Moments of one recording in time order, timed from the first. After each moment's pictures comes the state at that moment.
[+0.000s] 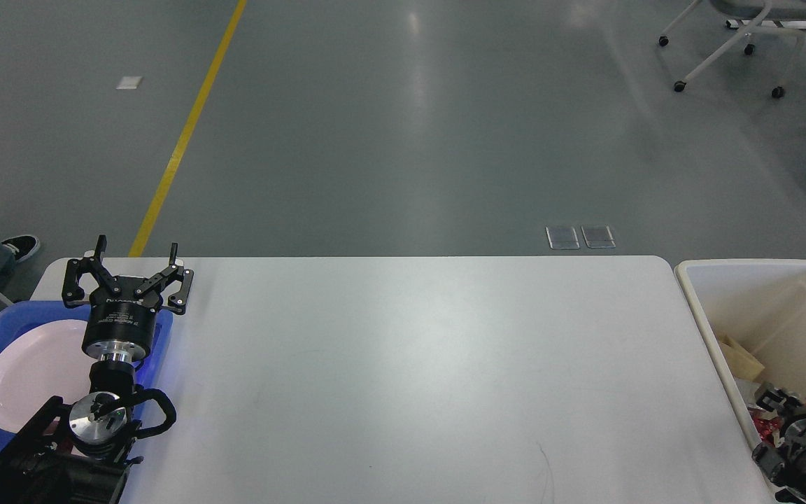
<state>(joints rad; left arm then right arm) -0.34 0.13 -1.37 -0.71 -0.13 -0.57 -0.22 0.53 -0.29 -0.80 0.07 -0.08 -0.24 -0.18</state>
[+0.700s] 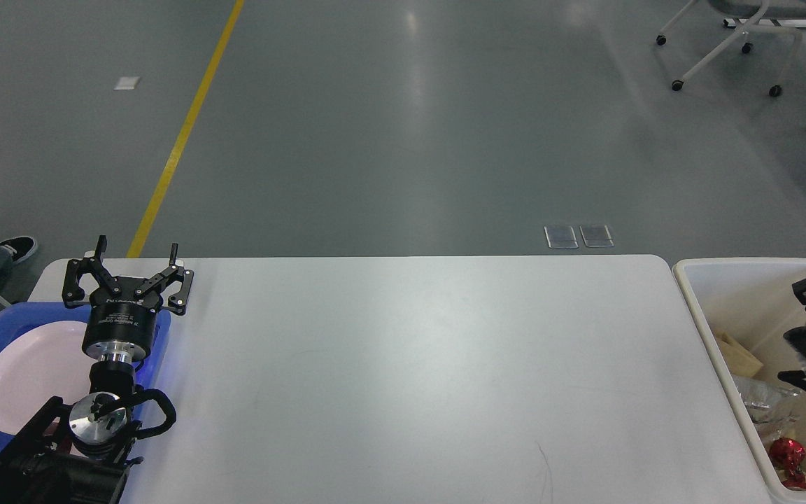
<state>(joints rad) -0.34 0.13 -1.37 -0.71 -0.13 -0.57 -0.22 0.81 -0.42 -0.30 0.16 -0.09 -0.23 -0.17</state>
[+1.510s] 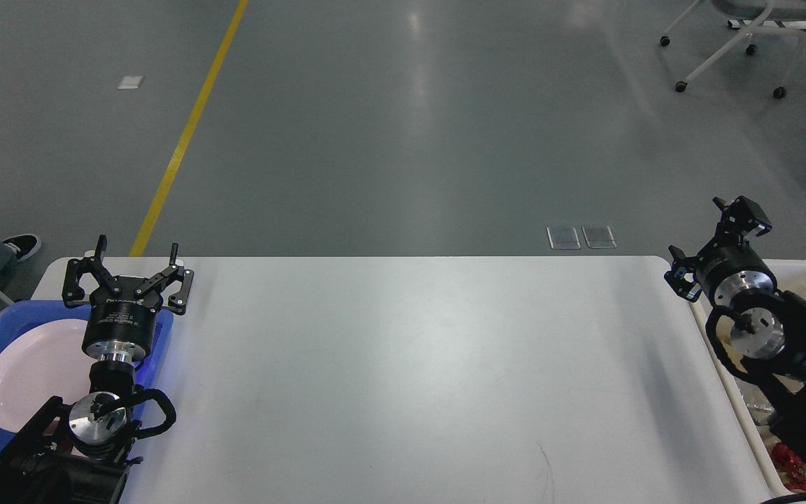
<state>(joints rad) -0.34 0.13 -1.37 -0.71 -0.13 -0.57 -0.22 0.46 -0.41 1.01 0.85 -0.21 -0.08 0.24</state>
